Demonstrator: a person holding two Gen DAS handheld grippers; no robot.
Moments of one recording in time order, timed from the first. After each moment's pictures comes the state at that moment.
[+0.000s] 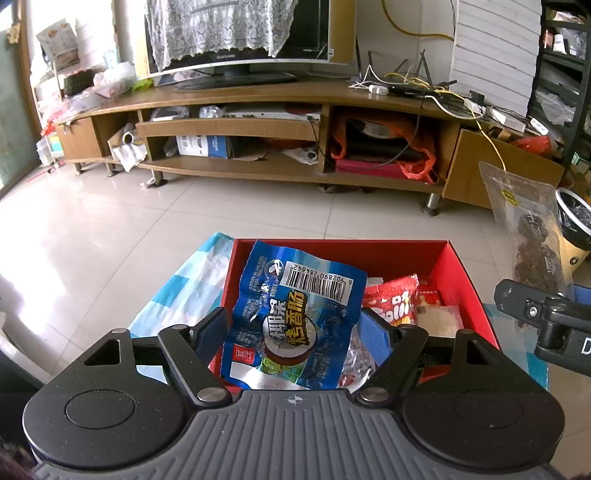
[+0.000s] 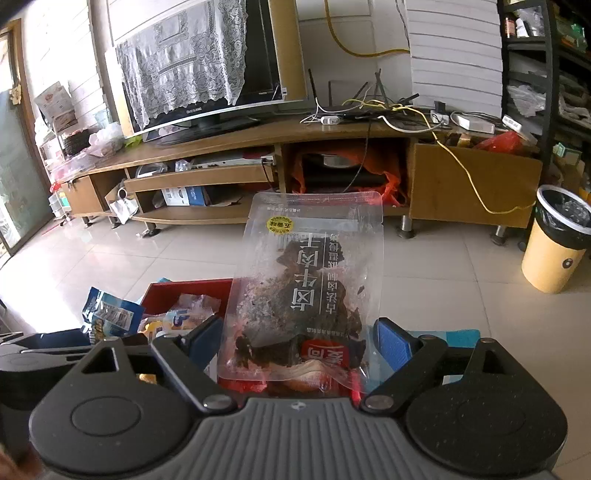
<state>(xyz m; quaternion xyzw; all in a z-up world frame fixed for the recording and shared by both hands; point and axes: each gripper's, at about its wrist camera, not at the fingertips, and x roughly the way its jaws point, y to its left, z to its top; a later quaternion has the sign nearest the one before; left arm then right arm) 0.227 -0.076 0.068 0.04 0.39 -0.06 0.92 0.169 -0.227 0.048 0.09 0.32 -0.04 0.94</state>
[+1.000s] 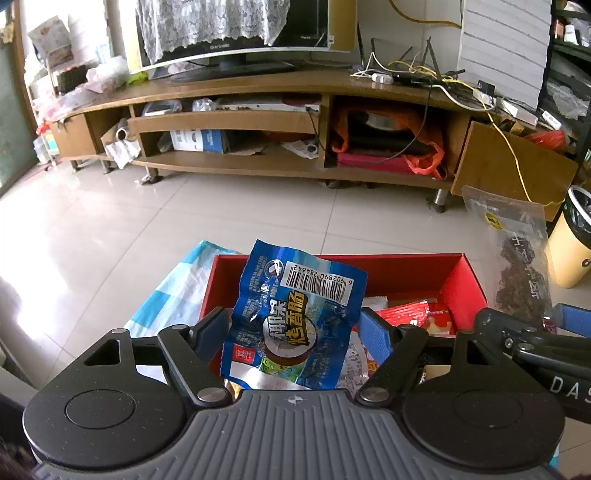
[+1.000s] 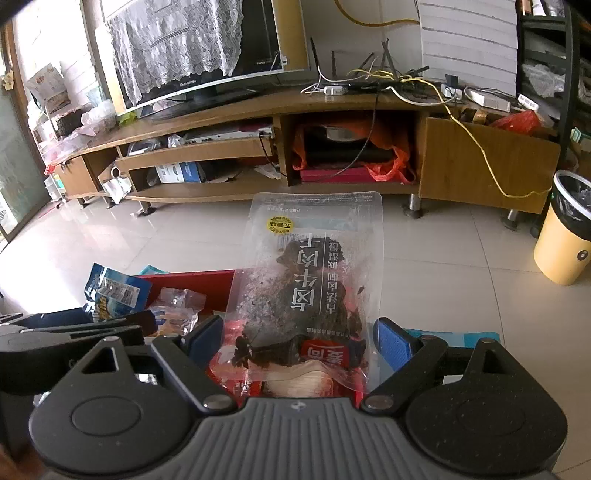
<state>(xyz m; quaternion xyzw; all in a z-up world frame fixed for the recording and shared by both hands) 0.274 -0.097 0.053 0.05 0.40 -0.05 0.91 0.225 -0.239 0.025 0.10 0.36 -0.04 0.93</state>
